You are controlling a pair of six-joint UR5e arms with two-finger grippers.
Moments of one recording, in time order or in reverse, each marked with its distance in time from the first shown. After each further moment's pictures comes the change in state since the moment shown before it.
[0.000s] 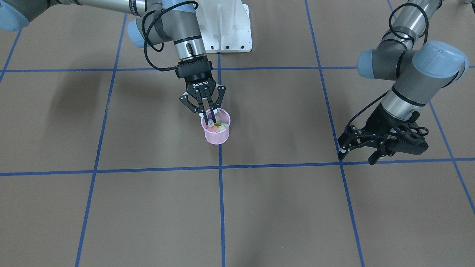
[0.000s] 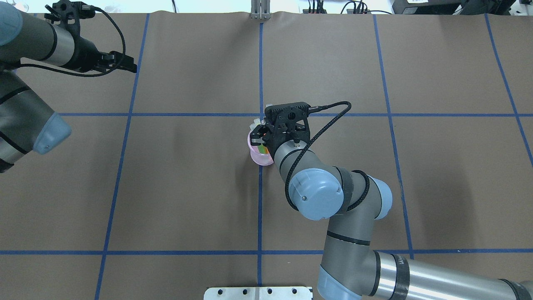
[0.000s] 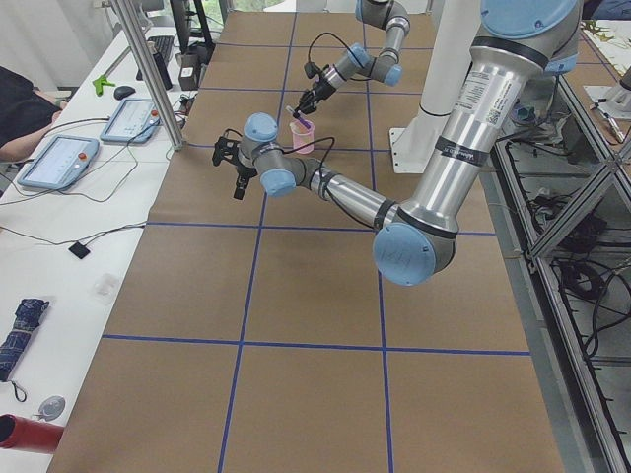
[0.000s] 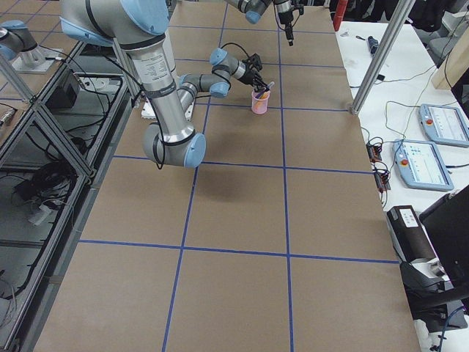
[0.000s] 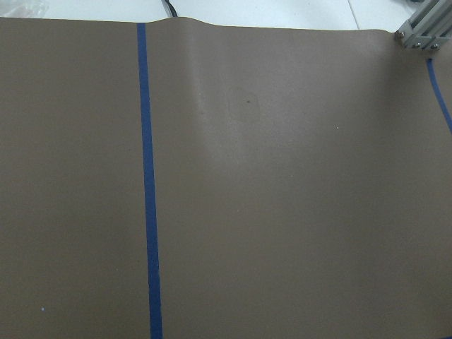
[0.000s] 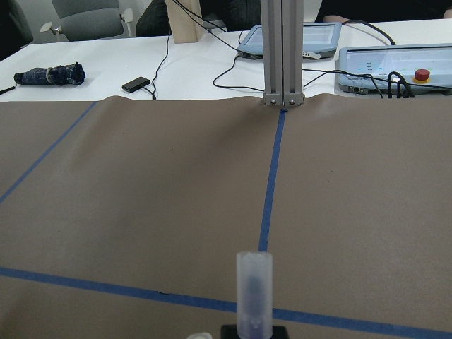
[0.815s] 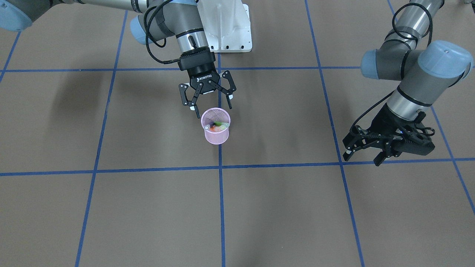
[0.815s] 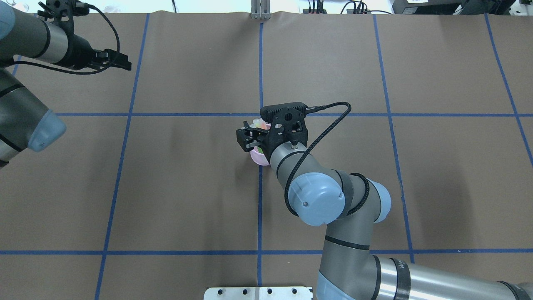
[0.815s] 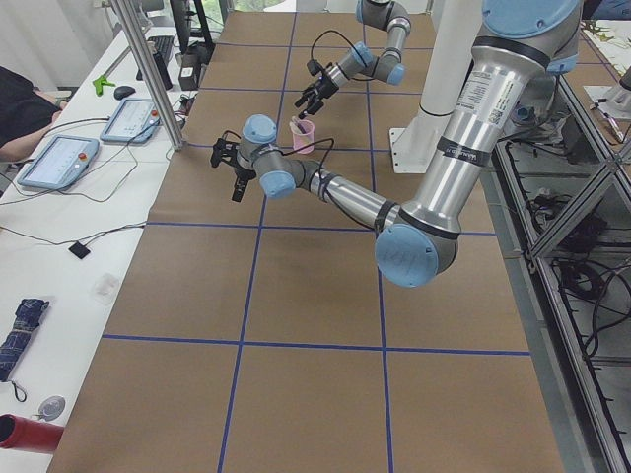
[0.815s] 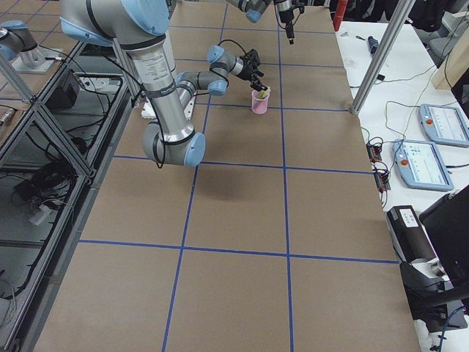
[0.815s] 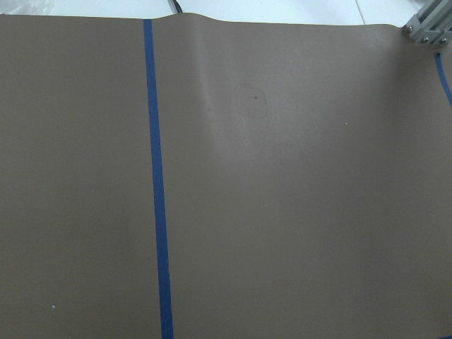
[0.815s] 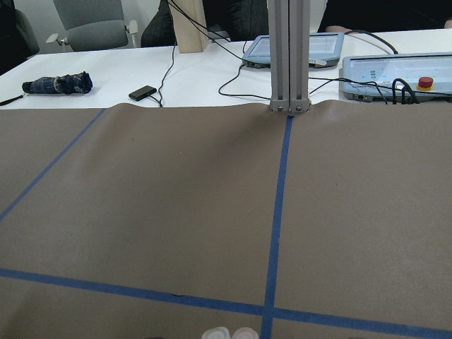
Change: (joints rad) left arm -0.027 0.006 0.000 0.005 -0.005 0.044; right arm 0.002 0.006 0.044 0.027 0.019 -0.027
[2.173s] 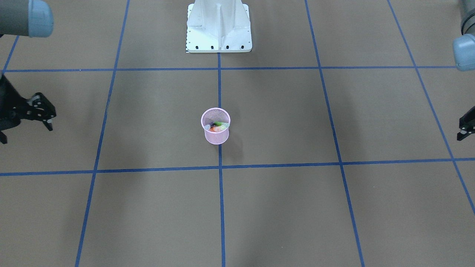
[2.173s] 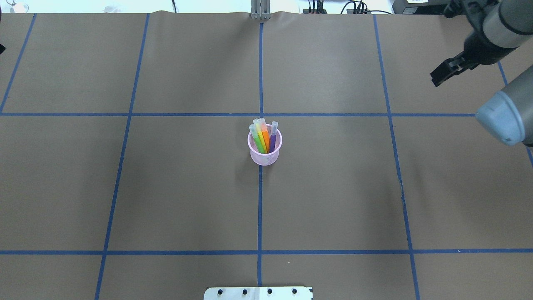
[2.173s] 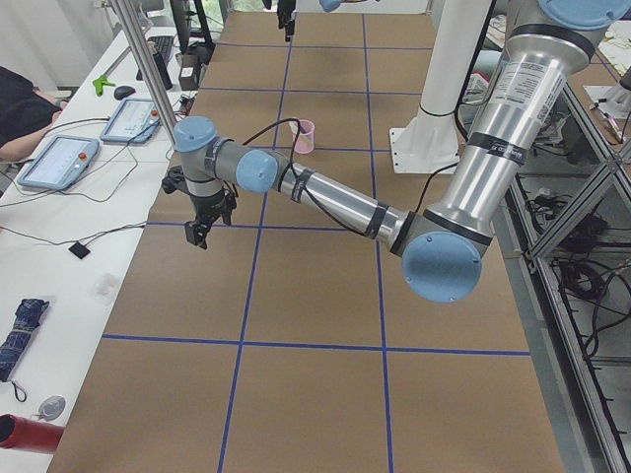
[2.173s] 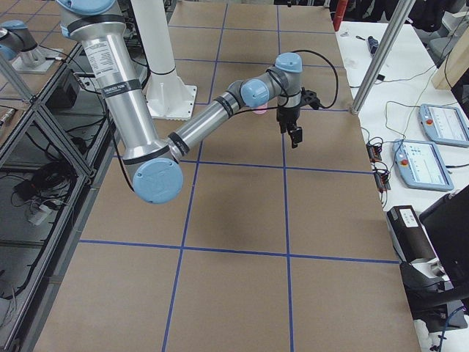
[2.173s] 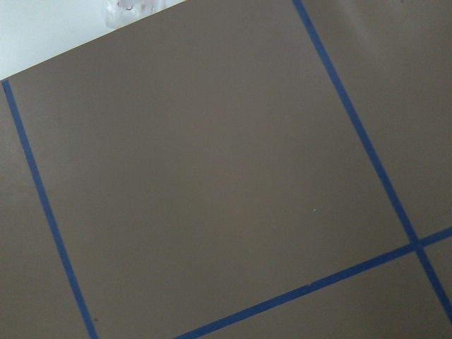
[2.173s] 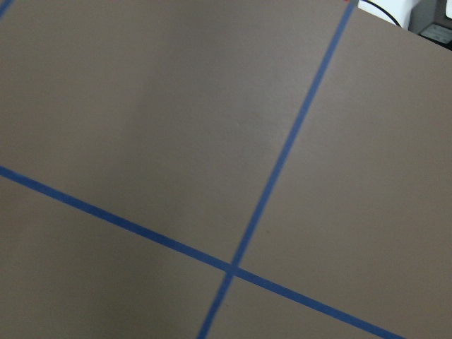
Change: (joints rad) left arm -0.388 0.038 -0.021 0.731 -0.207 1.130; right arm 0.807 -0.294 0.167 -0.697 1.049 -0.864
